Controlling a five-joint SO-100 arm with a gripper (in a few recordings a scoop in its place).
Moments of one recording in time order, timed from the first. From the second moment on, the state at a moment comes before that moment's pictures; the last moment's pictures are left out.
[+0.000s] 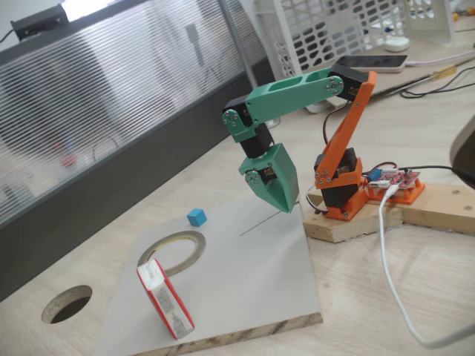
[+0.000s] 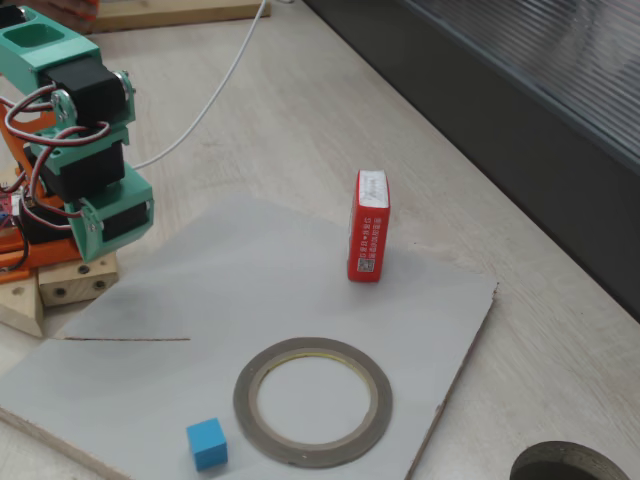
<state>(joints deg) 12.3 122.7 128.9 97.3 99.4</state>
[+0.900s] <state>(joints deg) 8.6 111.0 111.5 97.2 99.5</state>
